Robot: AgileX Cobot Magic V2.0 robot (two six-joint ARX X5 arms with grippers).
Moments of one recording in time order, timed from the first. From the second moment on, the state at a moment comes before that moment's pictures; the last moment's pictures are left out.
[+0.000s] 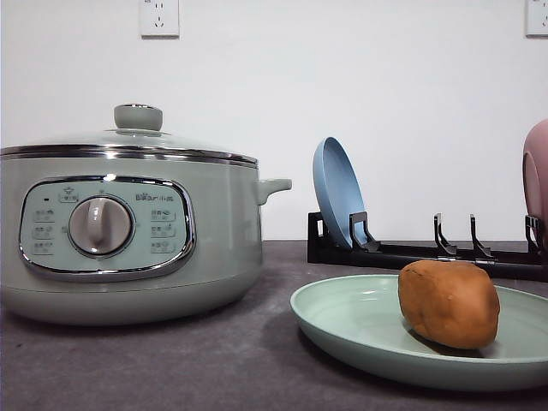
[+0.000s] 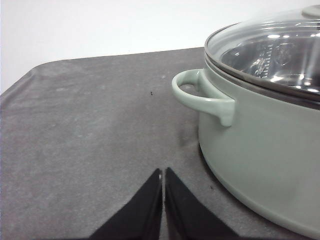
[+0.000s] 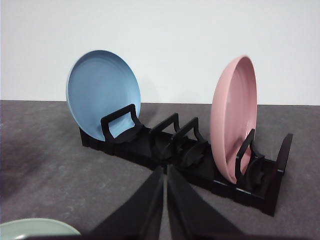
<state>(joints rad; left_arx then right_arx) 0.08 0.01 0.04 -0.19 0.09 0.11 -0.09 0.02 0.08 -0.04 -0.23 0.07</state>
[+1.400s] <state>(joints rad) 0.08 0.01 0.04 -0.19 0.09 0.11 -0.03 0.01 0.02 -0.16 -0.23 0.07</state>
